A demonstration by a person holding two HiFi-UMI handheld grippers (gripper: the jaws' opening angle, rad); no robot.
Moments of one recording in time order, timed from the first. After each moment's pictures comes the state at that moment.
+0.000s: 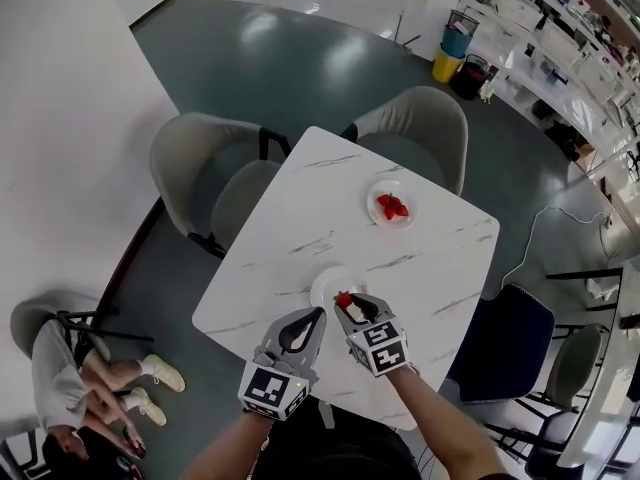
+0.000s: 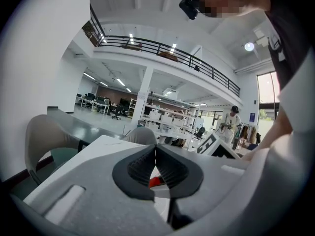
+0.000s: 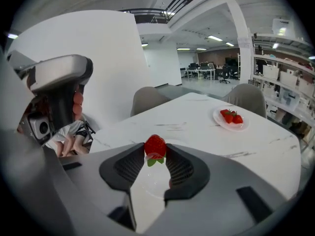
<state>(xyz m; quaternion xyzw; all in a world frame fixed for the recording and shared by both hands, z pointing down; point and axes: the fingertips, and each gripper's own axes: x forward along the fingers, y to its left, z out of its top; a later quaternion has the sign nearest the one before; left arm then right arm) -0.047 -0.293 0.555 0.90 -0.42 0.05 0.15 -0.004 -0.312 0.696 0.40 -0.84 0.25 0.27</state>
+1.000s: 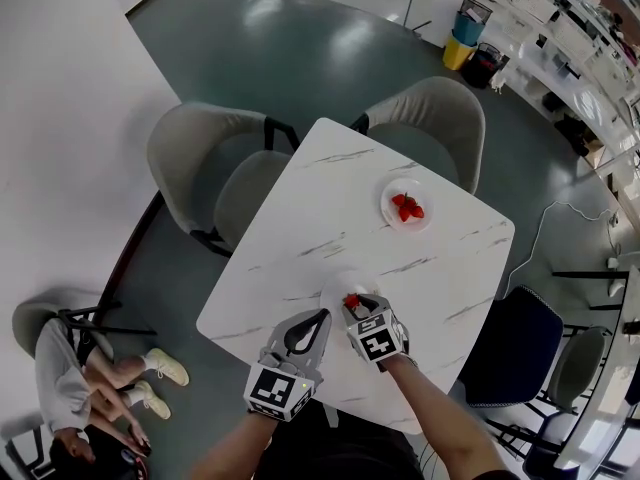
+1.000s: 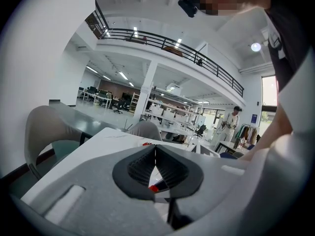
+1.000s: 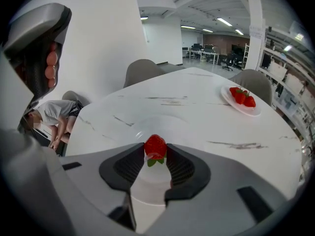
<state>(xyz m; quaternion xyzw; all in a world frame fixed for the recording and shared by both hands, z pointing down) -0.061 -0.321 0.592 0.89 -0.42 0.07 0.18 -0.004 -0.329 0.785 0.37 -0.79 0.27 0.40</state>
